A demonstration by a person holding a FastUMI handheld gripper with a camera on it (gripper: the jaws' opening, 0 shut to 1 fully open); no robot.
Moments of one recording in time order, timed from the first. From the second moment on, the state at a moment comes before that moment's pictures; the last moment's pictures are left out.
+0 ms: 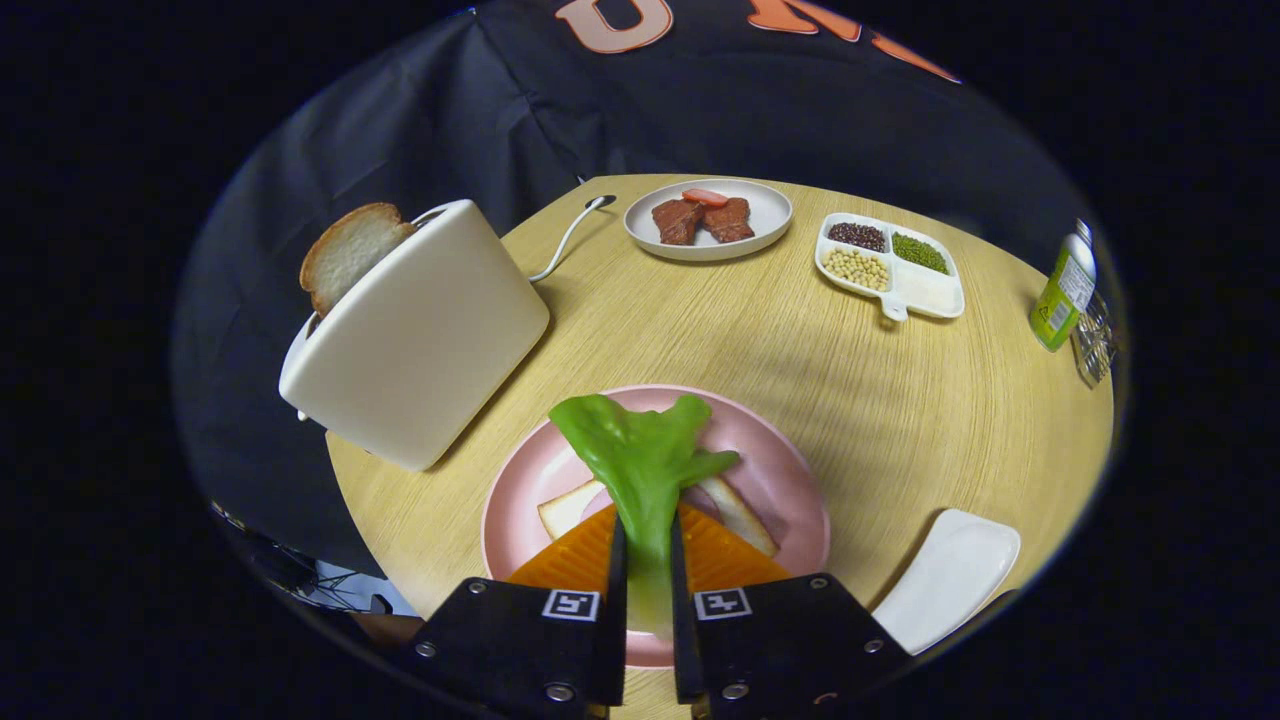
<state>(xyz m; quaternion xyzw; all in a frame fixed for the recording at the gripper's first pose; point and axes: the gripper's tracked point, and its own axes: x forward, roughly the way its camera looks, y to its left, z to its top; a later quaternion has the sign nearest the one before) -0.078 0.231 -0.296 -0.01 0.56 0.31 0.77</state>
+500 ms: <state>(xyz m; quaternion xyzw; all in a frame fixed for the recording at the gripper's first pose) -0.079 0.239 -0.282 -0.04 0.55 0.31 0.77</state>
